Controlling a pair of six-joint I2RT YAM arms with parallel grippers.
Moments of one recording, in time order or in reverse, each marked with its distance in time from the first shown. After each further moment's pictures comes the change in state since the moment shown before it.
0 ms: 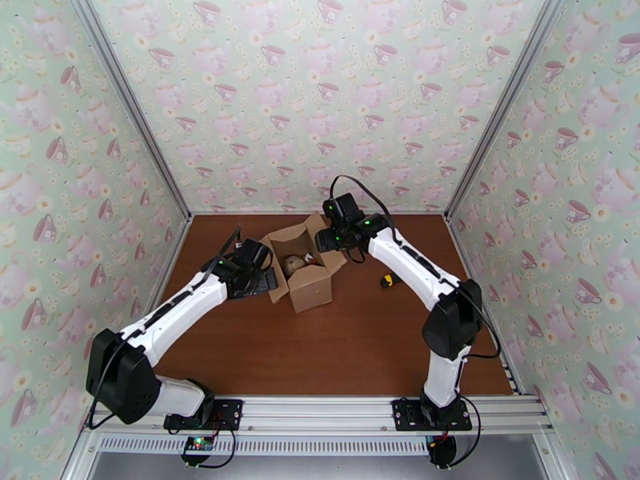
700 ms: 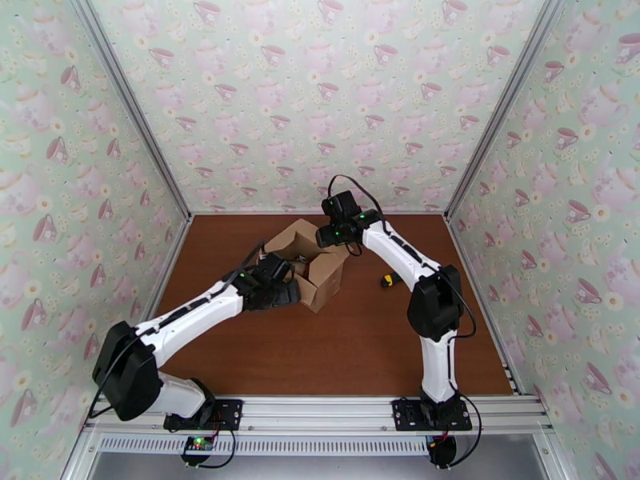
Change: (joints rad) left arm -0.211 0.052 -0.044 0.116 0.075 -0.113; right arm -0.046 0.158 0.109 0.060 -0.098 -0.132
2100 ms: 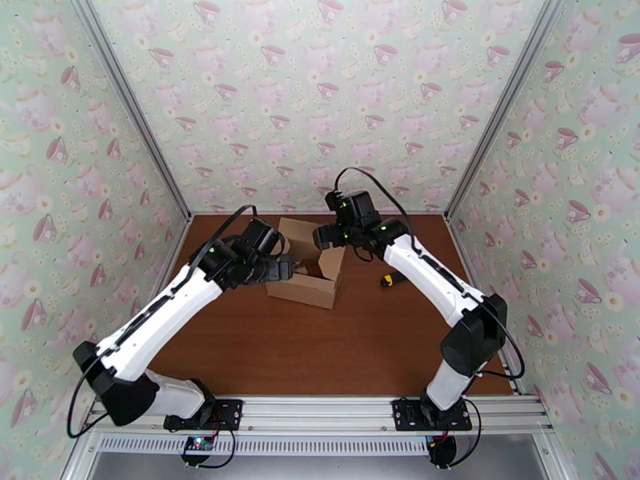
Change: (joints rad) left arm 0.066 -0.023 0.466 -0.389 -0.120 0.234; right arm 0.057 -0.335 -0.253 0.104 0.048 0.060
